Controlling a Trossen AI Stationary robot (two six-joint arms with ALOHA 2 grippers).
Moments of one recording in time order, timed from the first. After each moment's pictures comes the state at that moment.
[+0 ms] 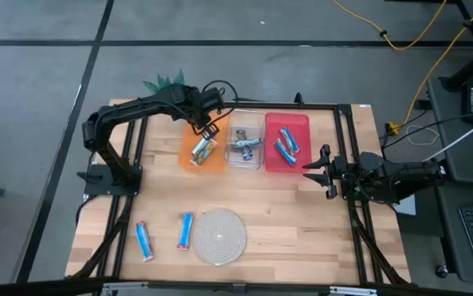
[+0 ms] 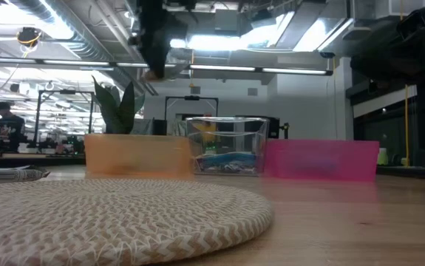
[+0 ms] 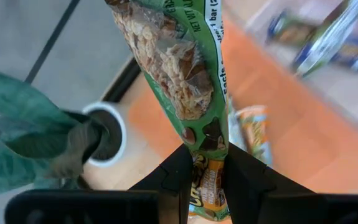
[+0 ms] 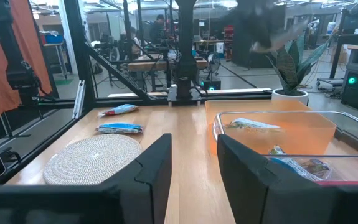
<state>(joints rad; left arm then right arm) 0.36 1.66 1.68 -1.31 -0.39 -0.30 0.07 0.01 0.01 0.03 0.05 0.04</state>
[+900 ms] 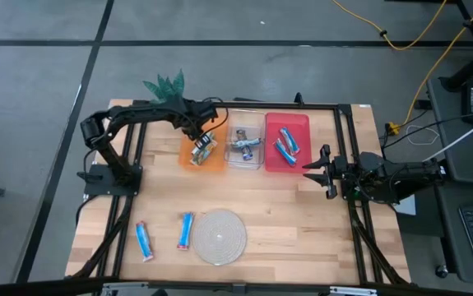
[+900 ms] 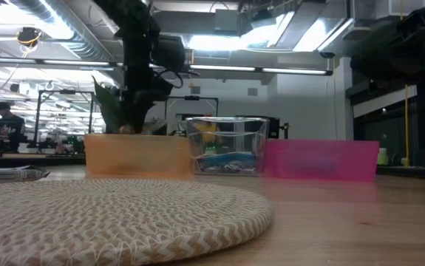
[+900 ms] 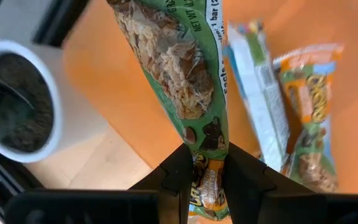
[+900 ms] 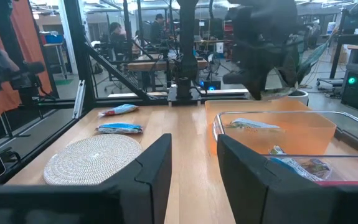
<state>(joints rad) 0.49 1.66 1.22 -0.98 -0.27 -0.22 0.07 0.01 0.01 0.04 0.05 0.04</state>
